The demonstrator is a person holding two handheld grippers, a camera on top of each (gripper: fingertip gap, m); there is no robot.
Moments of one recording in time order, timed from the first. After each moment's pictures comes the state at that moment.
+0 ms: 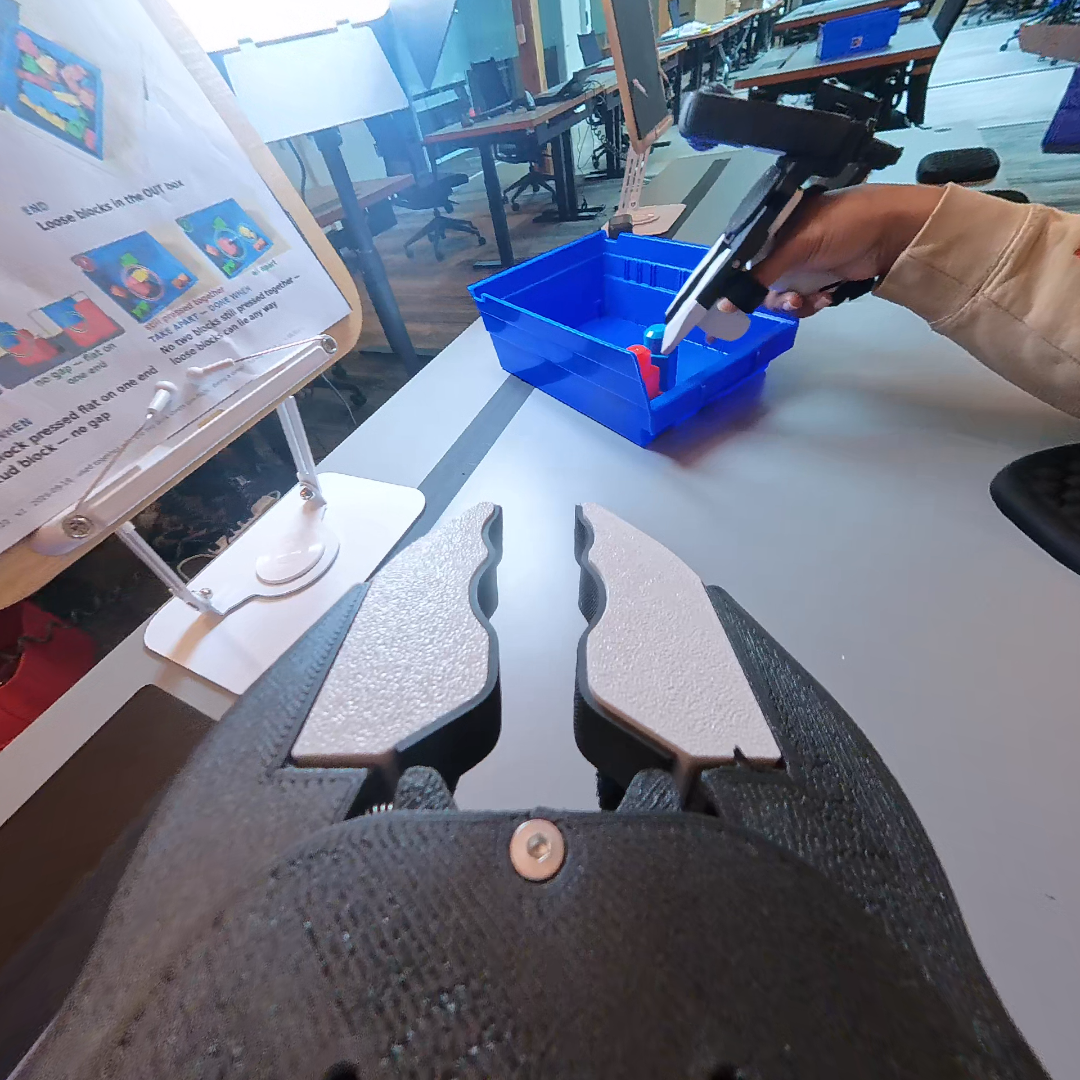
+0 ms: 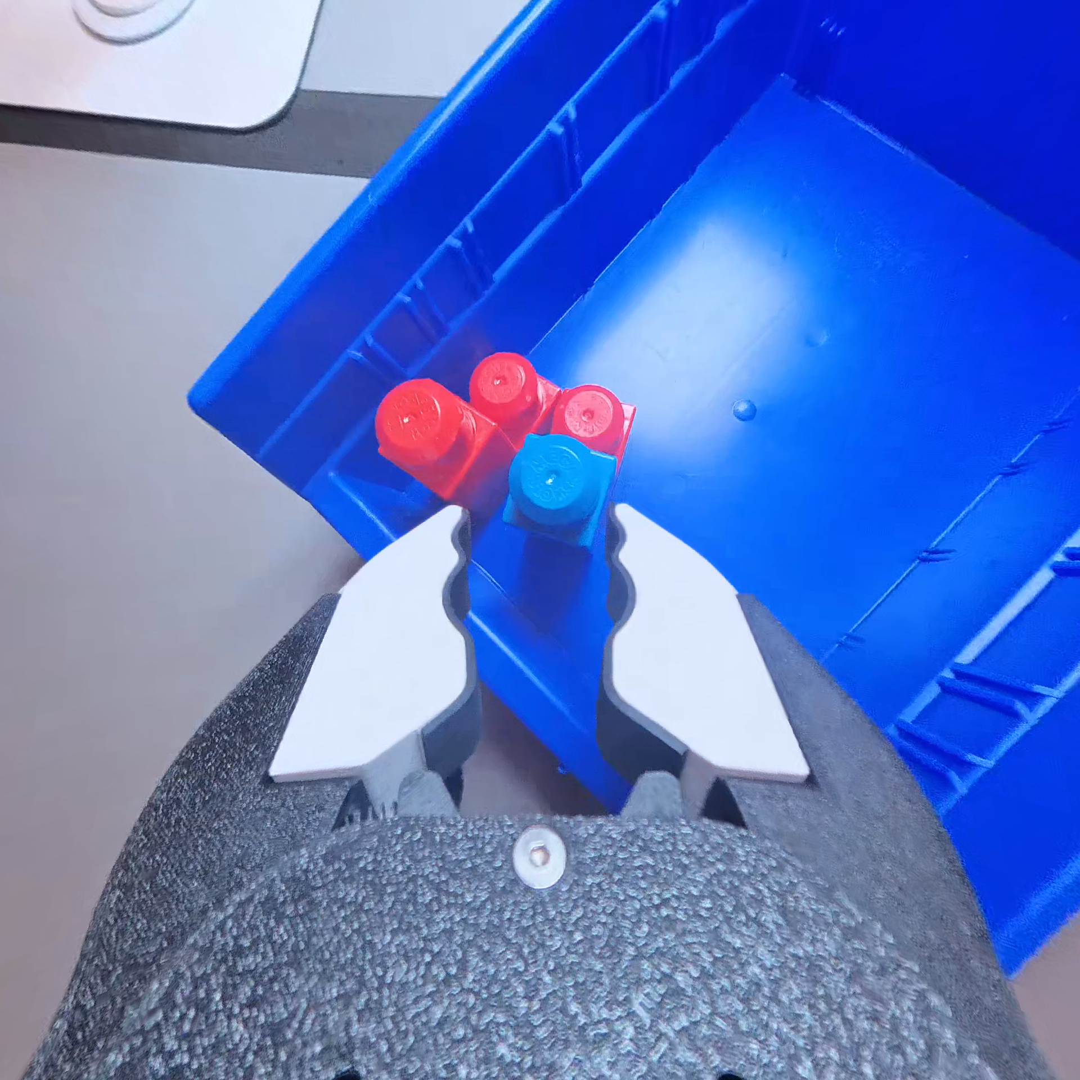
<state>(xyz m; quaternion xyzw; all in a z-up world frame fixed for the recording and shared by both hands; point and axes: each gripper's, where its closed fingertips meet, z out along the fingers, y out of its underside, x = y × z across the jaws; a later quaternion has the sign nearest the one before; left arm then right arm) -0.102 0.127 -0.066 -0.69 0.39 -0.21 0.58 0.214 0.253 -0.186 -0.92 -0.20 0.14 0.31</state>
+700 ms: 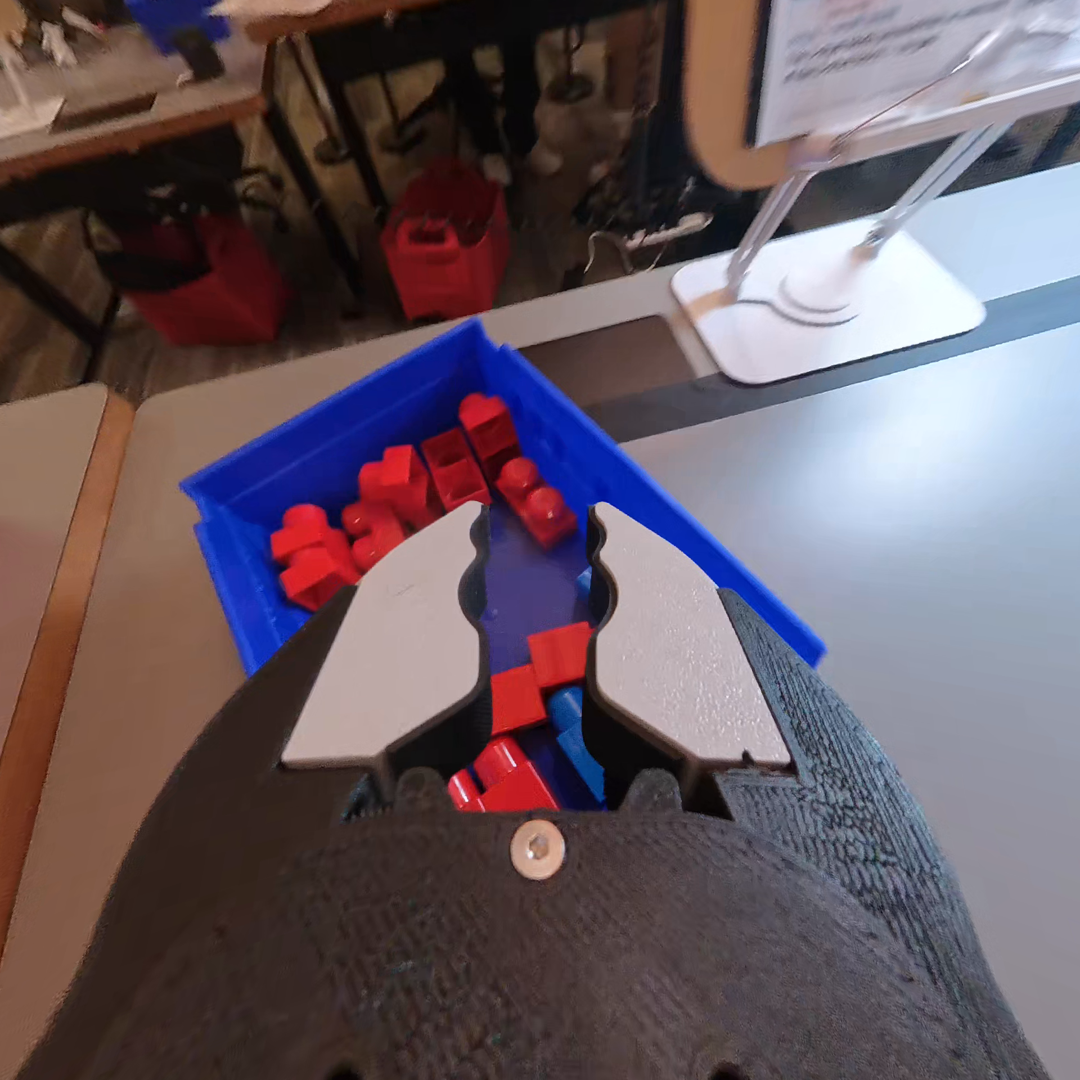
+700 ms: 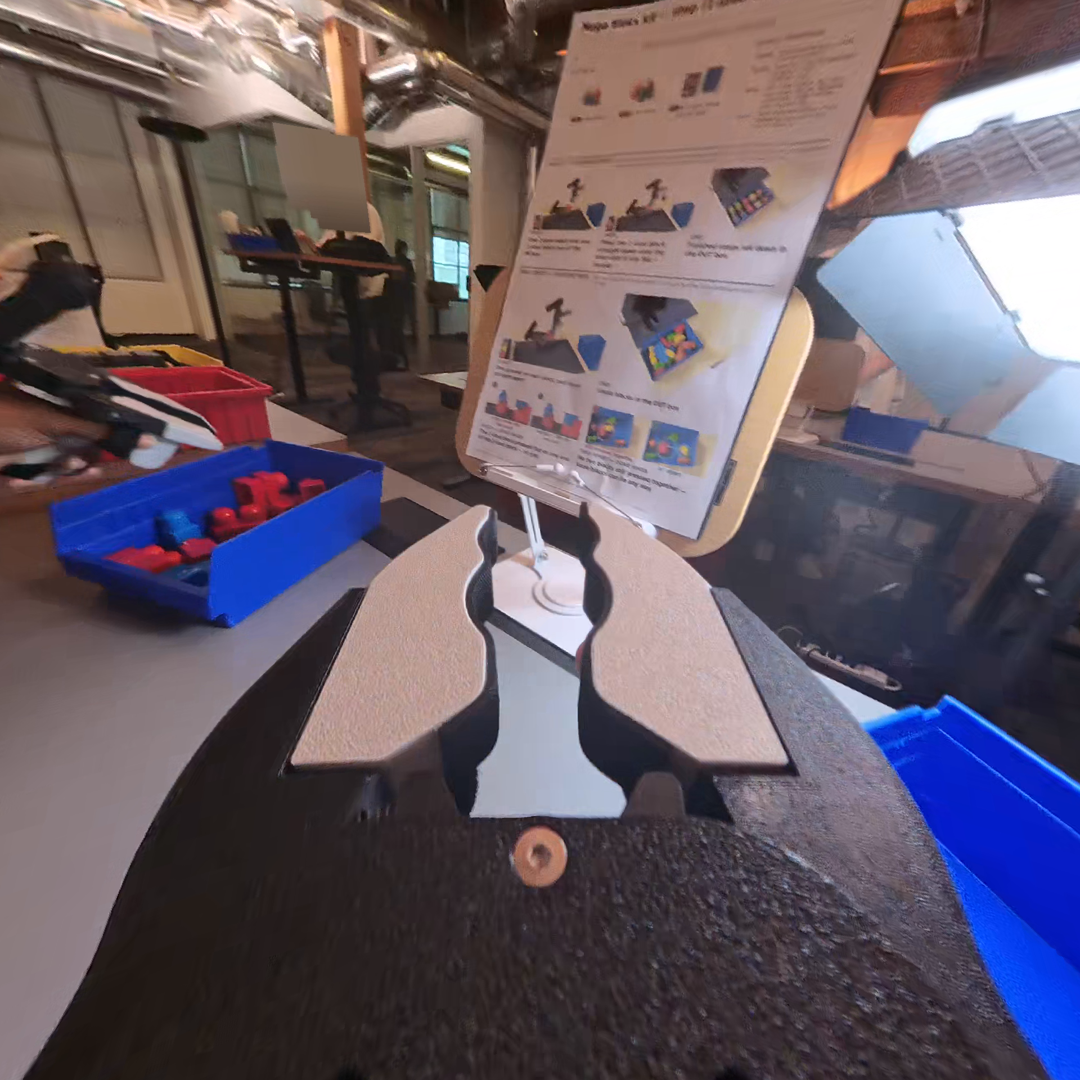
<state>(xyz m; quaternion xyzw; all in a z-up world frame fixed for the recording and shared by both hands) -0.371 0.111 -0.070 -0.87 0.02 0.05 0.49 0.102 0.179 0.028 -0.59 -0.33 0.30 0.67</state>
